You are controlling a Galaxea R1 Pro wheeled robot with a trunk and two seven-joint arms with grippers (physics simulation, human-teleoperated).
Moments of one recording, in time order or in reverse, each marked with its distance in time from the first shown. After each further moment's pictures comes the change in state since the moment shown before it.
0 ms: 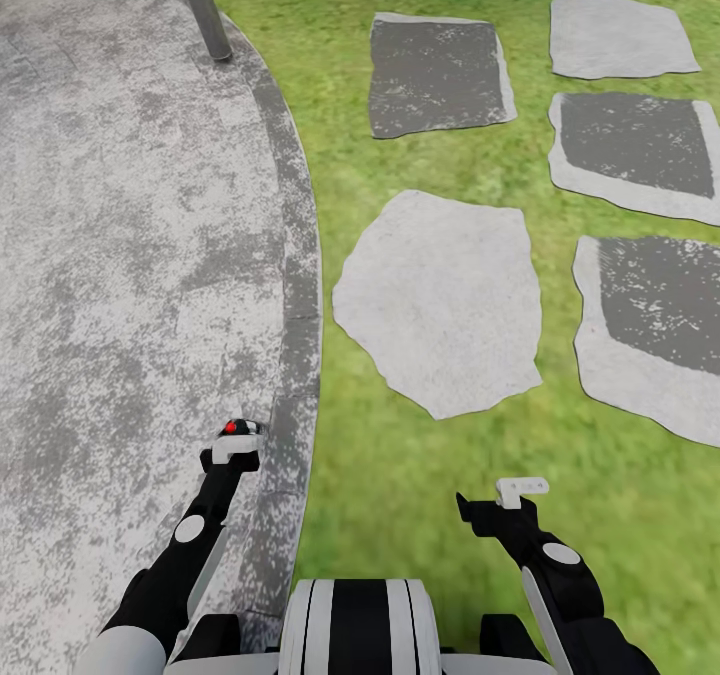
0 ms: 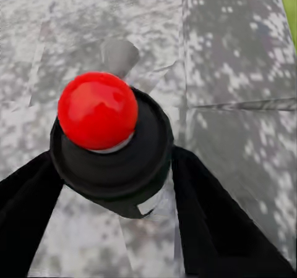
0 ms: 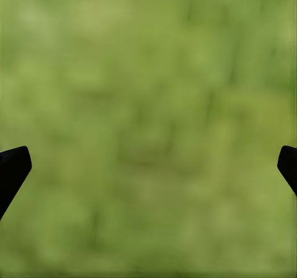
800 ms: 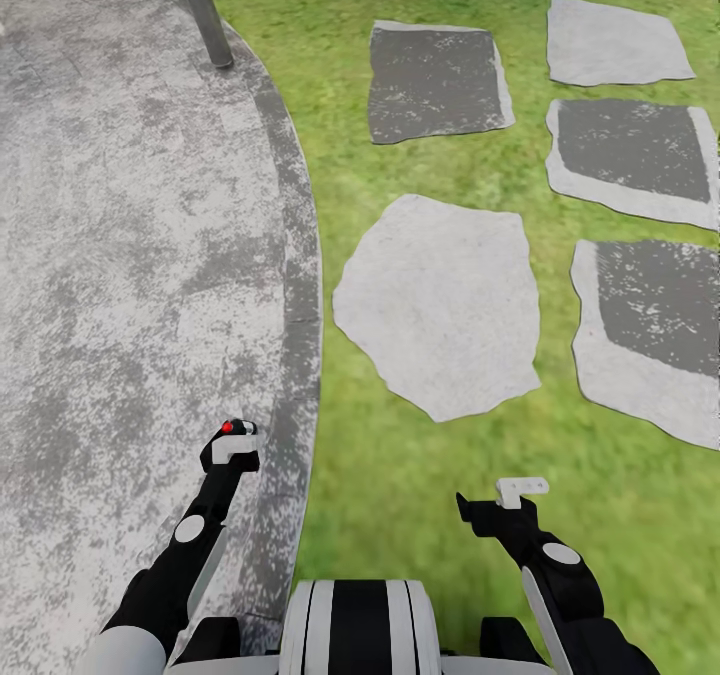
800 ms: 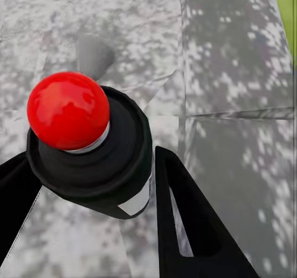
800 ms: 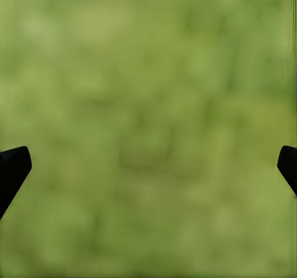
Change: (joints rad) left arm 0.000 0.000 0.000 0.000 -0.002 0.001 0.001; right arm 0.000 0.000 0.000 0.000 0.000 0.000 0.000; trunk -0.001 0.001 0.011
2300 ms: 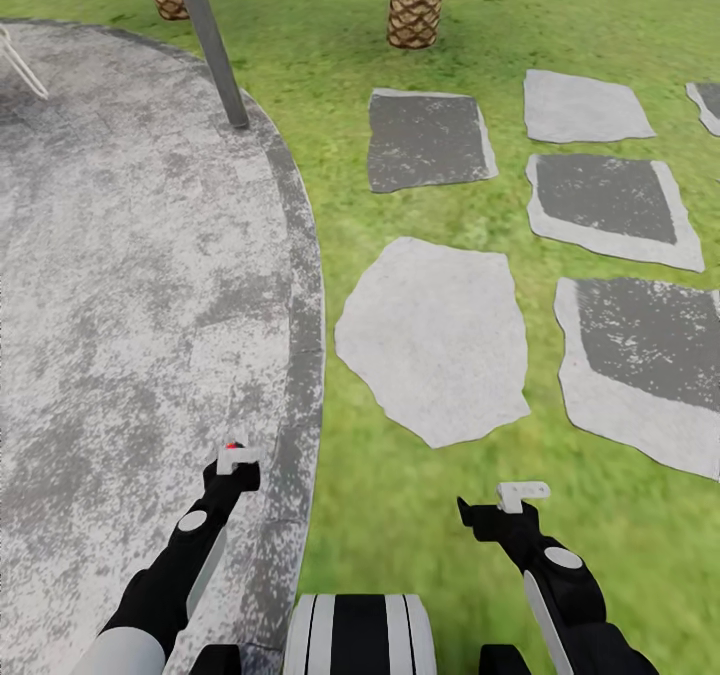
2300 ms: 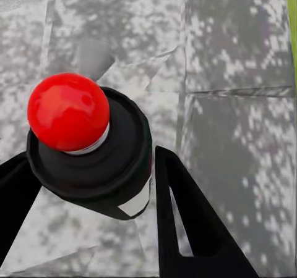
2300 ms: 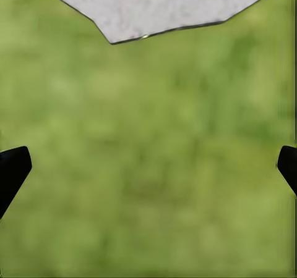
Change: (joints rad) left arm 0.004 0.000 0.004 -0.012 0.005 0.307 0.001; right arm 0.010 -0.001 -0.005 0.001 -0.009 0.003 -0.001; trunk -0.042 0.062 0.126
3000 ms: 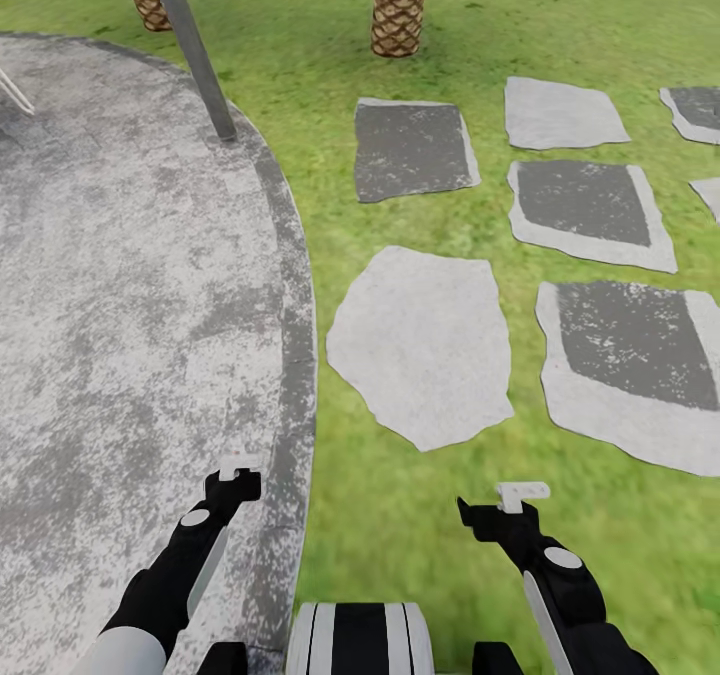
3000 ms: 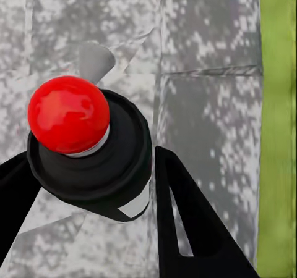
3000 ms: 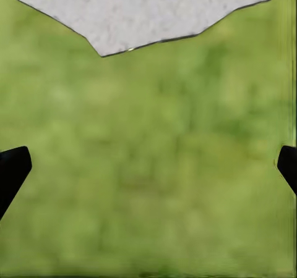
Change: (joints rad) left arm 0.000 -0.002 -0.003 -0.004 0.005 0.136 0.000; right arm 0.000 0.001 0.000 0.001 0.001 0.000 -0.002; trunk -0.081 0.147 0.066
